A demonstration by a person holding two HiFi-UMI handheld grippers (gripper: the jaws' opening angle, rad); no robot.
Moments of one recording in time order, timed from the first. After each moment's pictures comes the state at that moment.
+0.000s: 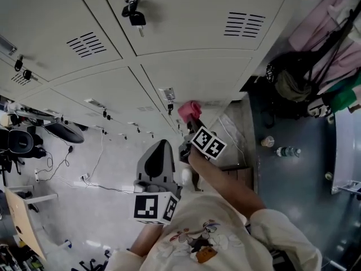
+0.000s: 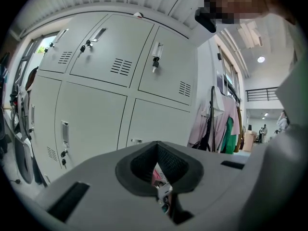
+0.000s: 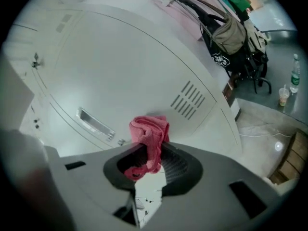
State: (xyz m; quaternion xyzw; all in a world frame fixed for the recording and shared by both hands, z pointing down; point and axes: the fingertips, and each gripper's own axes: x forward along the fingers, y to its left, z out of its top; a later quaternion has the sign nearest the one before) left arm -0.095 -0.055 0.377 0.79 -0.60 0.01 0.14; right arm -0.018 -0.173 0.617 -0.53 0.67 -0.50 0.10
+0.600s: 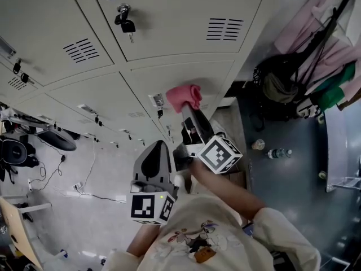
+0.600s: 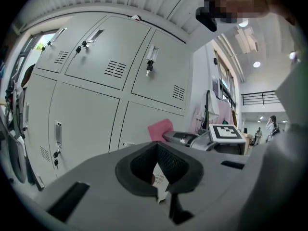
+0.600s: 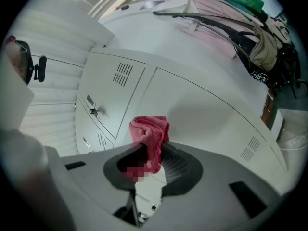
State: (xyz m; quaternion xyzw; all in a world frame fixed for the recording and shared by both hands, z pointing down) left arm -0.075 -0.052 0.366 0.80 -0.58 -0.01 0.13; right arm 0.005 -0.159 0.386 -0.43 0.76 -0.38 0.29
